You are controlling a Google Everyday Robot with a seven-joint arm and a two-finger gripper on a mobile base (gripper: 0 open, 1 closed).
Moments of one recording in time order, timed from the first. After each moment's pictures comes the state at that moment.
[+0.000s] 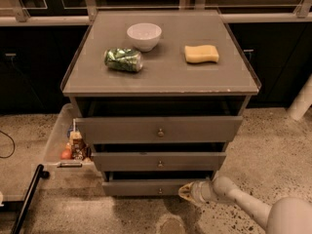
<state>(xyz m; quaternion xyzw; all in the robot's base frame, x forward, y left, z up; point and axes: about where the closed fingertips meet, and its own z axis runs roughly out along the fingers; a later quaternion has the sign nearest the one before) 0.575 -0.169 0.181 -0.68 0.63 0.10 0.36</state>
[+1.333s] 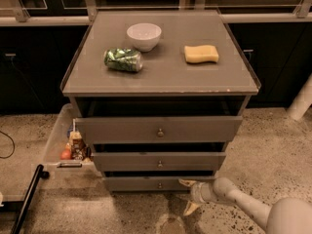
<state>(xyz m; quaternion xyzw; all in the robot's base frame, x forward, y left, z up) 0.575 -0.168 0.181 -0.68 0.63 0.10 0.36</state>
